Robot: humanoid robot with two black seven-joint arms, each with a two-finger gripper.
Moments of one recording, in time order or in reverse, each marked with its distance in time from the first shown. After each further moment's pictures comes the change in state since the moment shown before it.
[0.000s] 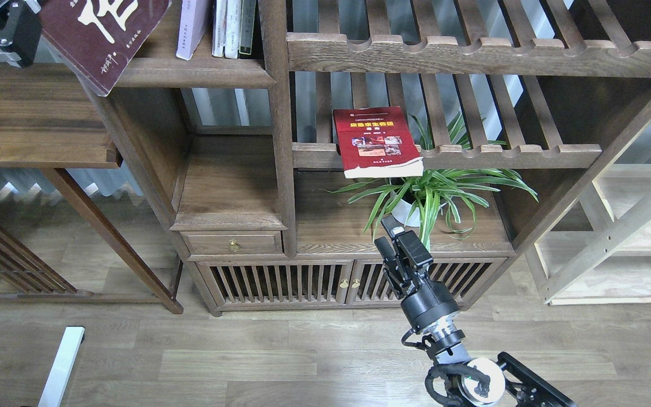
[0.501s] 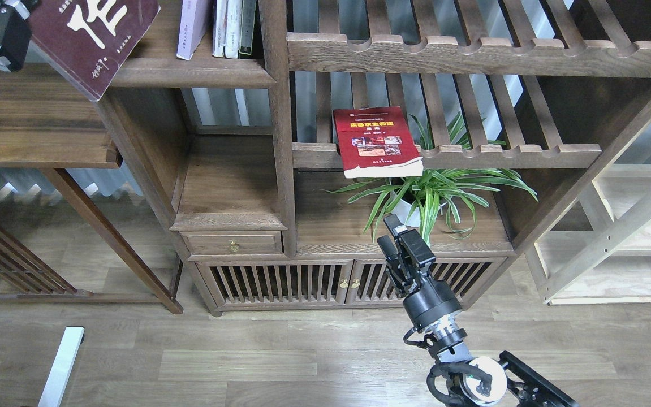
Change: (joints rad) left arm 0.025 0.001 -0.033 0.019 -0.005 -0.004 0.000; right arm -0.001 -0.004 0.013 0.000 0.001 0.000 0.000
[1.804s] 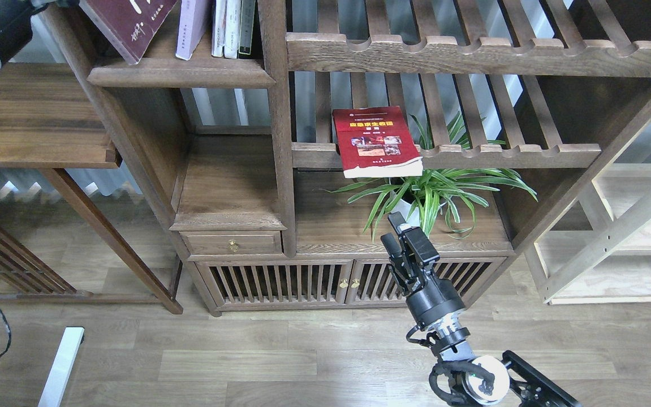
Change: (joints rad) left arm -0.337 -0.006 0.308 0.228 0.002 0.305 0.000; right arm -0.004 -0.001 0.009 0.009 -0.001 0.000 -0.001
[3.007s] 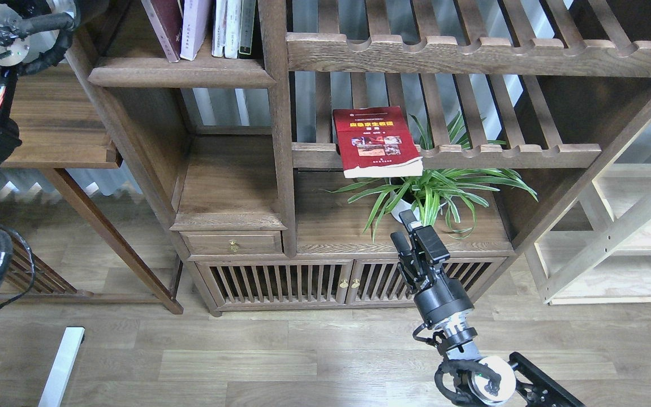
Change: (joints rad) left arm -0.372 -0.087 0.293 0.492 -0.002 0.000 -0.001; right arm -0.020 -0.004 0.041 0.013 0.003 0.000 0.001
